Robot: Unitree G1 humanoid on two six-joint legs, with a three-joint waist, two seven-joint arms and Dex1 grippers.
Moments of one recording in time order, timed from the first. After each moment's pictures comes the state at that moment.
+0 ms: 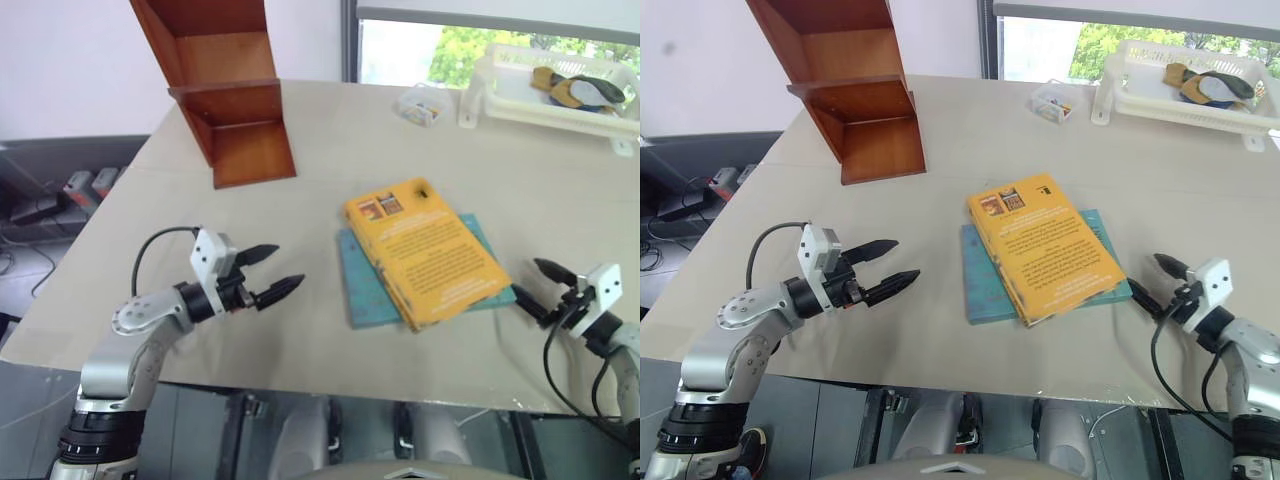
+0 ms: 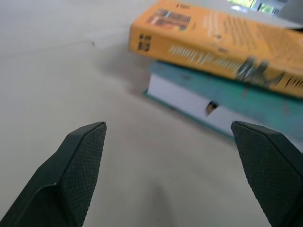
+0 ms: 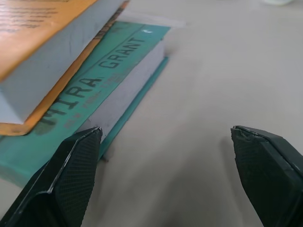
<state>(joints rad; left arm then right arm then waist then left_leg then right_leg) -0.06 0.63 0.17 -0.22 -0.55 0.41 -0.92 -0.04 -0.56 -0.29 0.28 0.42 -0.09 0.95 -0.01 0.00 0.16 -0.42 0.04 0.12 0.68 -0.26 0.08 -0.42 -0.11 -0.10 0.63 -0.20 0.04</state>
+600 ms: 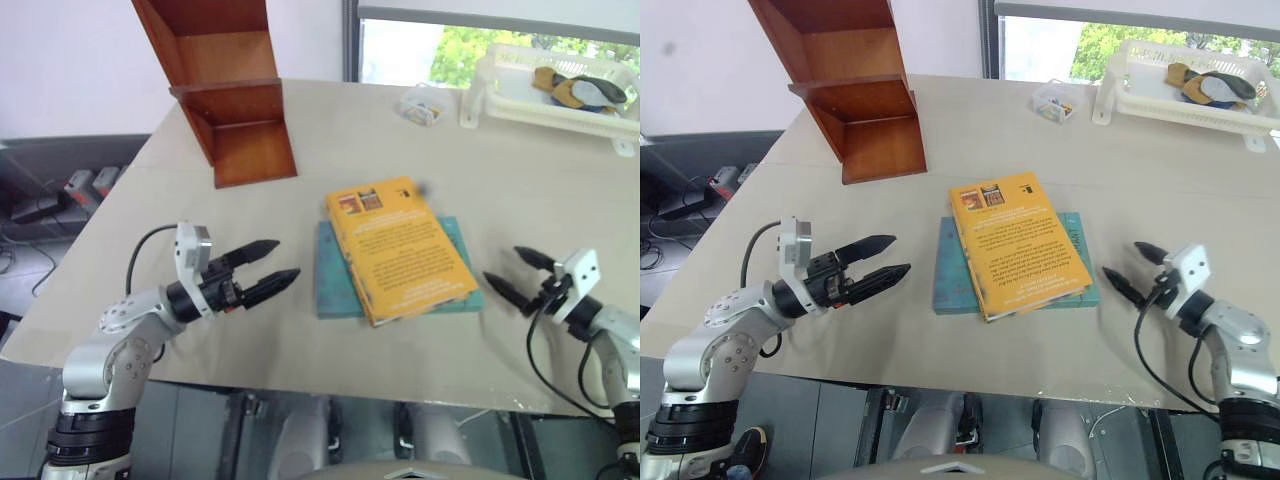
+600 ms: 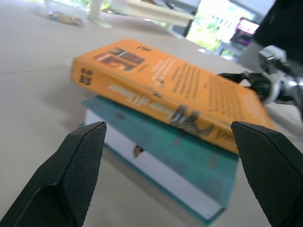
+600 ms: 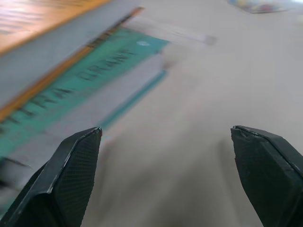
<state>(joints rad) -0.07 0.65 0.26 -0.23 -0.78 0.51 -1.01 -0.12 -0.60 -0.28 0.29 0.39 -0.12 0.90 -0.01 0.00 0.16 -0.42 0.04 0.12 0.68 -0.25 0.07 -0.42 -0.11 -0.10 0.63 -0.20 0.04</state>
